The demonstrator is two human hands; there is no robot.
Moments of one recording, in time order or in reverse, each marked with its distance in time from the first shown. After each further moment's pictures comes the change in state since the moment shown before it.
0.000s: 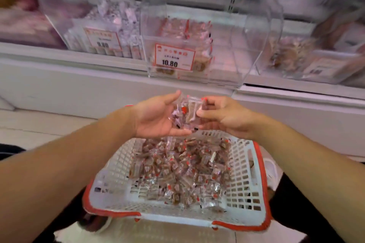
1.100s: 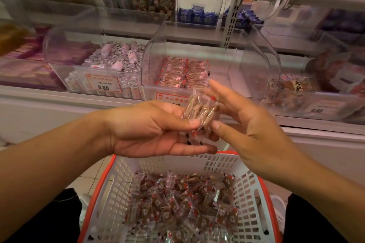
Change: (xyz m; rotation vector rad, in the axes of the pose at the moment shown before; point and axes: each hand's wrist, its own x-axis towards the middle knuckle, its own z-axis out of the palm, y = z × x) left_hand -0.065 0.078 0.054 0.148 -0.313 0.086; right_hand -0.045 -0.073 0.020 -0.592 0.263 -0.531
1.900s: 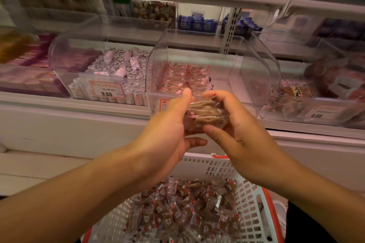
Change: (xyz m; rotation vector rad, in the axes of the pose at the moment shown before) left_hand 0.024 -0.023 0.031 0.058 0.554 0.446; right_hand 0.009 -0.005 0.014 -0.010 -0.002 -0.110
